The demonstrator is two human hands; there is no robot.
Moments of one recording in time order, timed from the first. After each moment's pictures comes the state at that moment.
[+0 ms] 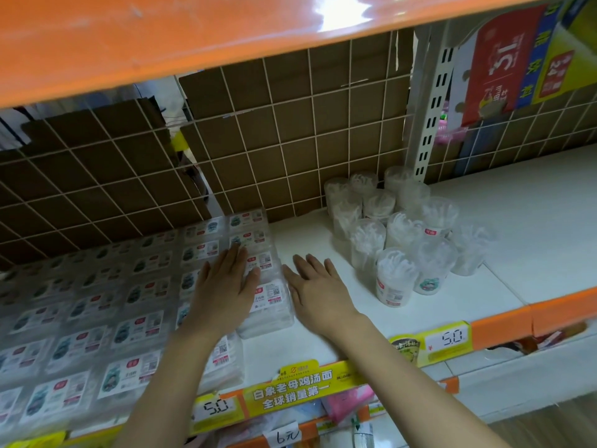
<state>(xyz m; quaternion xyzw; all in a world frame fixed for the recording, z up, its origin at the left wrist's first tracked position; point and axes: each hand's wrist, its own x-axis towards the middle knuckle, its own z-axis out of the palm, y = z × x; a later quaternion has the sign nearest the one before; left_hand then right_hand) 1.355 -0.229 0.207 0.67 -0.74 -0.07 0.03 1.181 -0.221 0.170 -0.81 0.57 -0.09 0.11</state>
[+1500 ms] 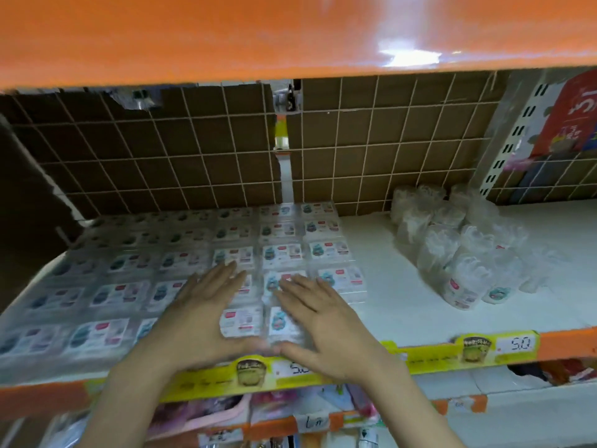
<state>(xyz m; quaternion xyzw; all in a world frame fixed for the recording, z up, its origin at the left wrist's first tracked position) 1.496 -0.132 0.240 0.62 -0.78 -0.08 -0.01 1.273 -0.143 0.198 -0.90 0.39 -0.18 0.08</state>
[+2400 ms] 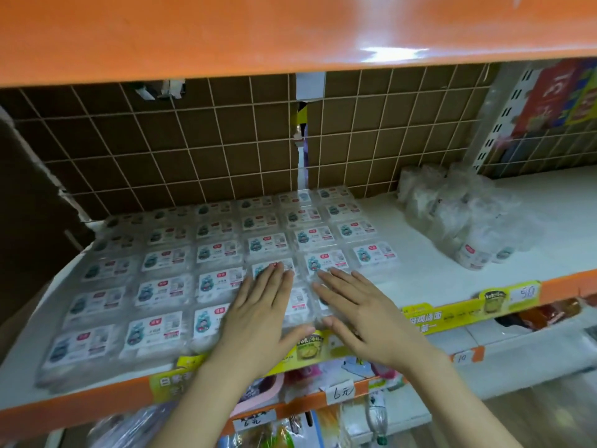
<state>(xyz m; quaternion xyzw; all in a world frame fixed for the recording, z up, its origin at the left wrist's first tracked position) 1.513 -0.120 0.203 0.53 -0.85 0.00 0.02 1.301 -0.112 0.187 -0.86 0.48 -0.16 0.01</state>
